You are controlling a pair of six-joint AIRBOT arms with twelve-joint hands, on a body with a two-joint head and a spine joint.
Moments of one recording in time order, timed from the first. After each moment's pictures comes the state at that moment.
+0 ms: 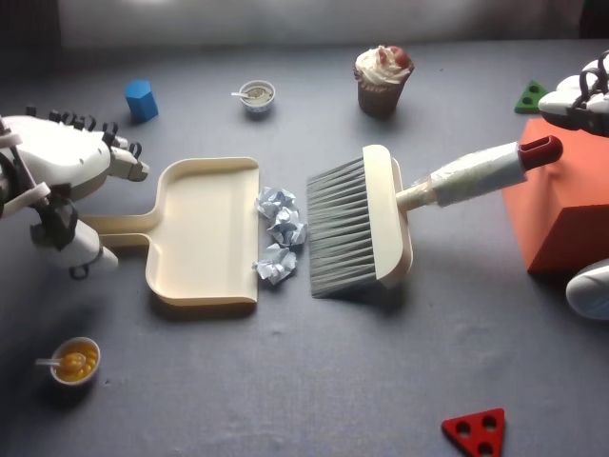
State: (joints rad) left arm 0.53 -0.98 1.15 1.95 0.34 -1.00; right arm -0.27 -0.34 0.50 -2.81 -0.19 1.71
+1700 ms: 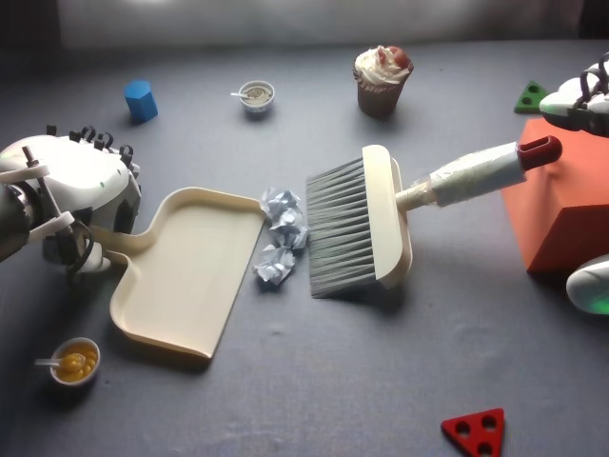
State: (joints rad) left arm 0.59 -1.04 1.16 1.97 0.40 -1.01; right arm -0.27 -0.34 0.50 -2.81 -0.19 1.71
